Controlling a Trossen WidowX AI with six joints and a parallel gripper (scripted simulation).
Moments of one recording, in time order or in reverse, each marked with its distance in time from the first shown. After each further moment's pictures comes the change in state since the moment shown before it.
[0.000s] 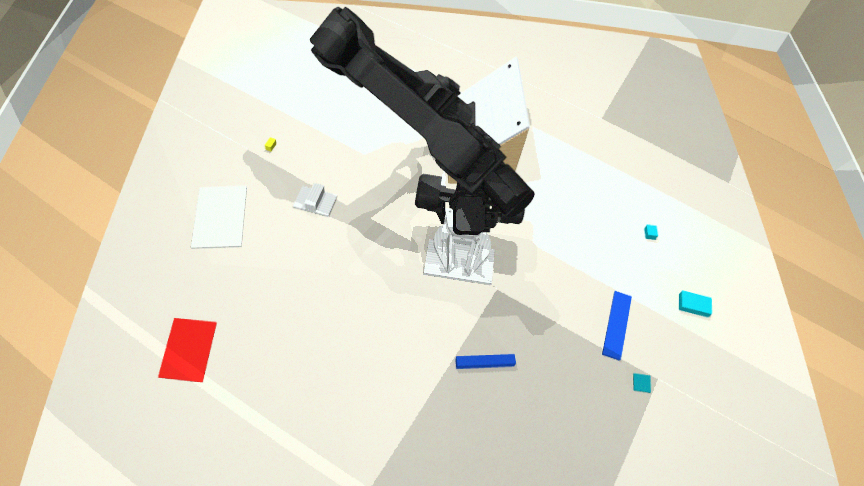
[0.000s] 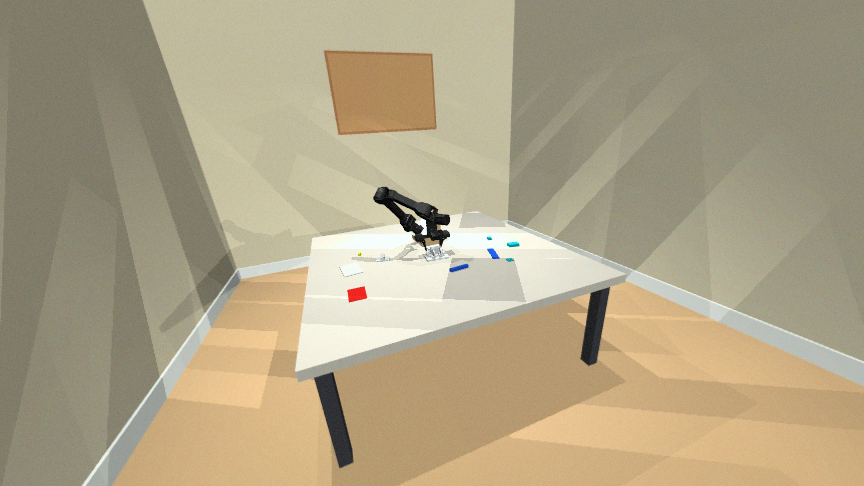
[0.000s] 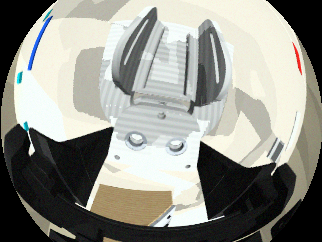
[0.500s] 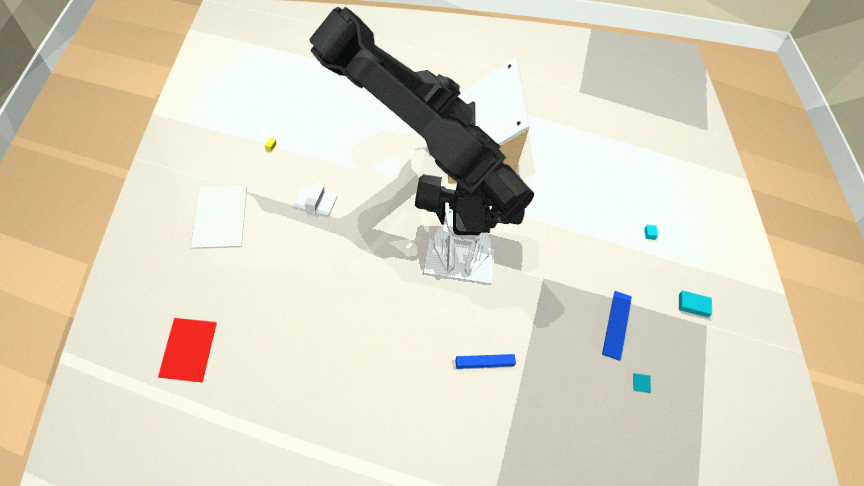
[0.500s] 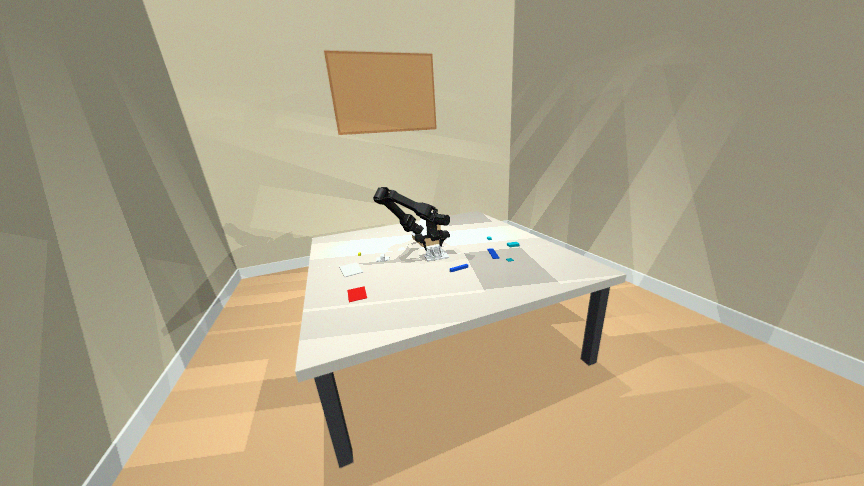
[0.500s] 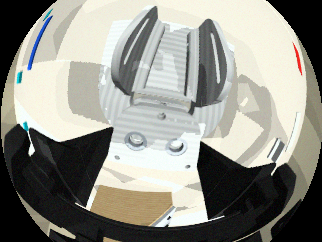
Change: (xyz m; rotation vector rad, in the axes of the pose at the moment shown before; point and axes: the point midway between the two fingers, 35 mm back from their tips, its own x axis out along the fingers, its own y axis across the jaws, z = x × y) arm 0.002 0.000 0.000 -0.004 -0.002 -0.001
